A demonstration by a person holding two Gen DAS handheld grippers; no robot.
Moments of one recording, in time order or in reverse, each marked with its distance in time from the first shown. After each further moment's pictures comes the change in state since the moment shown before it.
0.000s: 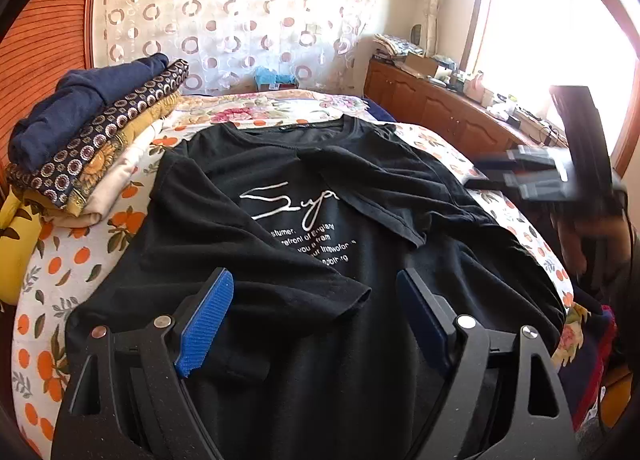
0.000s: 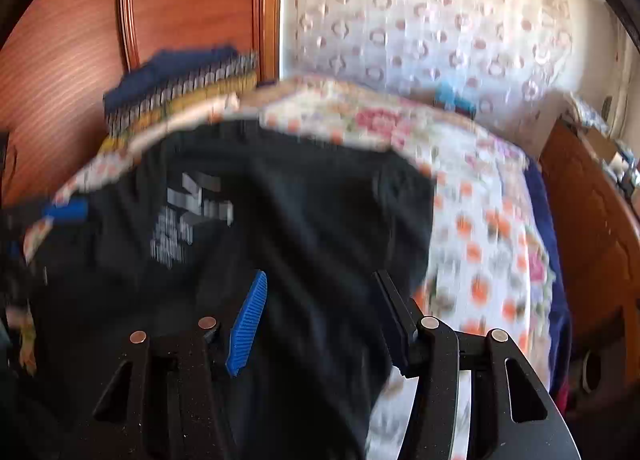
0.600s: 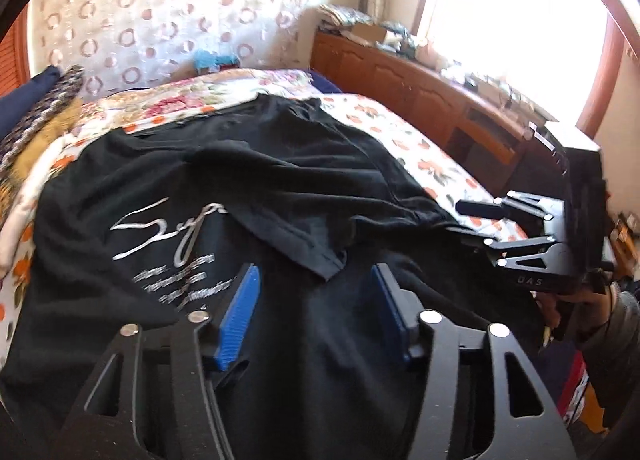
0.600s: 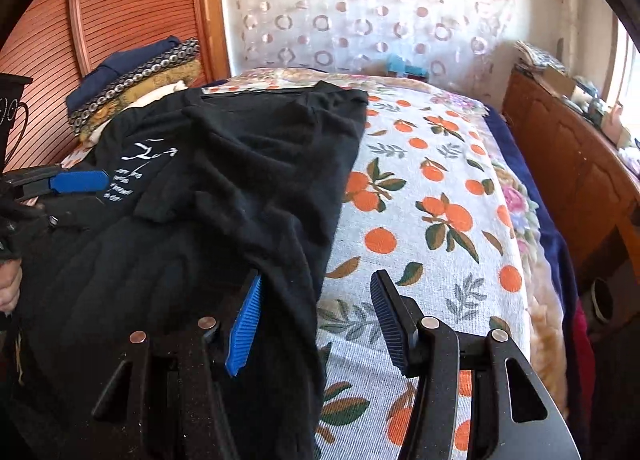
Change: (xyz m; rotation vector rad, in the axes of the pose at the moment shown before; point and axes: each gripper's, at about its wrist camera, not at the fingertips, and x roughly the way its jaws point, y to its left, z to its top) left arm 0.070 -0.070 0.031 0.126 0.118 -0.142; right arm -0.005 -0.025 -0.068 0.199 -0.010 -0.086
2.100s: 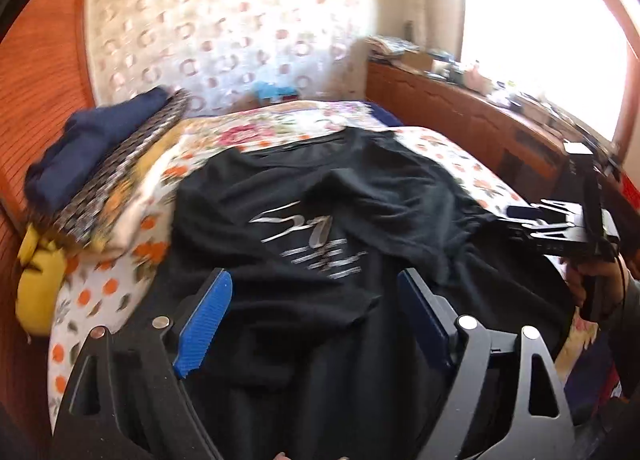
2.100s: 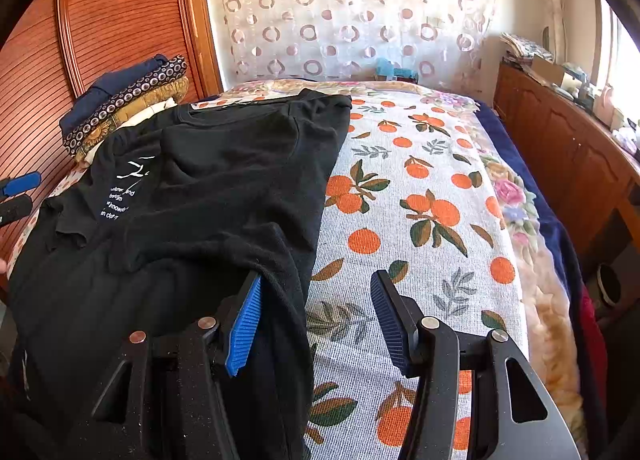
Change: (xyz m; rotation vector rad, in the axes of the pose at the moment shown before) left arm -0.090 0.054 -0.037 -0.045 -0.136 0.233; right arm -0.003 -0.021 -0.010 0.059 -0.036 0.018
